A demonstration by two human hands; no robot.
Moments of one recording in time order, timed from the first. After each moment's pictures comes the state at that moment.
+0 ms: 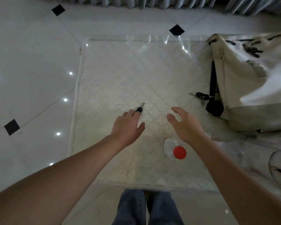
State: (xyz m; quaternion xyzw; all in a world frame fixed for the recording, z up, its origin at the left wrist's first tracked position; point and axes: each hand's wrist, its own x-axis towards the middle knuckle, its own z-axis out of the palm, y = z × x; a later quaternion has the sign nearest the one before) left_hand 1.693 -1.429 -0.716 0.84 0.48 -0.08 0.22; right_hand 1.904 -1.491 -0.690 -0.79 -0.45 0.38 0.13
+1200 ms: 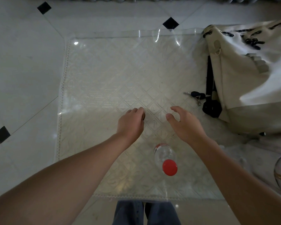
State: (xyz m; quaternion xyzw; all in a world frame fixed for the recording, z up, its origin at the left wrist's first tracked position) left_hand 1.755 -1.411 -0.762 0.83 0.50 0.00 0.25; right_hand 1.943 -1.479 -0.731 -0.80 -0.45 0.37 0.13
